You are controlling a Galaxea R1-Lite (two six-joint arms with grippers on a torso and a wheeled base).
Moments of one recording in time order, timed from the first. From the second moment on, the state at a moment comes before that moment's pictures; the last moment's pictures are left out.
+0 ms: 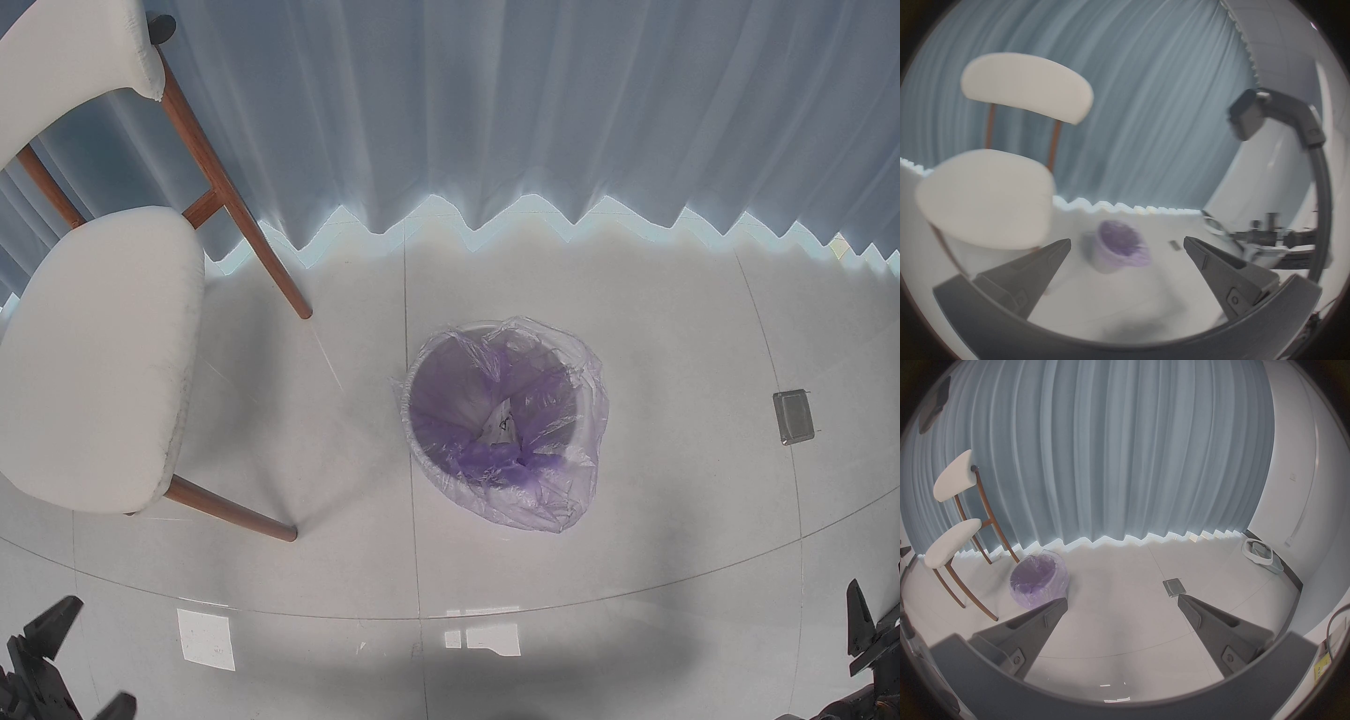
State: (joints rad) left arm 0.16 0.12 -0.02 -0.38 -0.74 -0.32; right arm -0.21 0.10 -0.02 -0.05 0.09 0.03
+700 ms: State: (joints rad) left arm 0.05 0.07 -0.02 -0.05 0.09 -0.04; right arm -0.21 0.10 -0.02 -0.04 0.12 0.00
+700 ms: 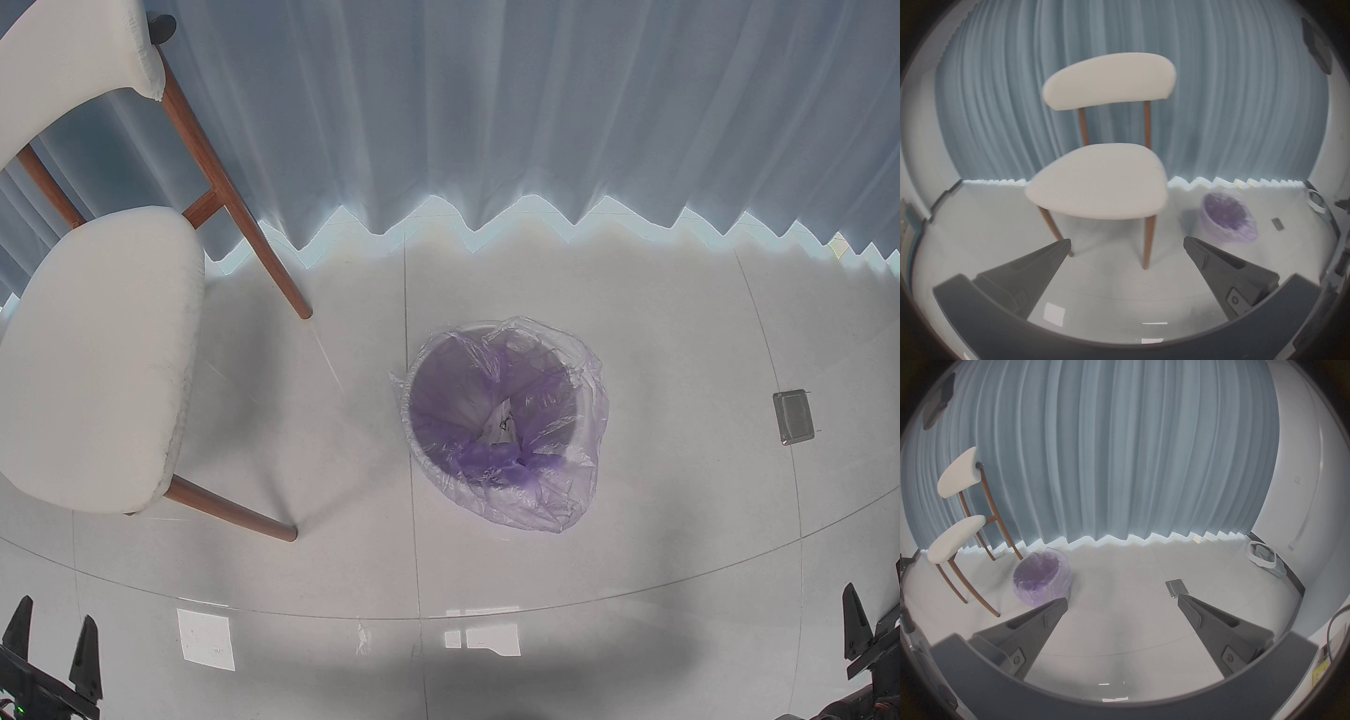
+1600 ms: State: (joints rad) left arm 0.00 0.01 -0.02 0.00 0.01 -0.01; right arm 0.01 0.06 -0.02 0.00 0.05 -0.02
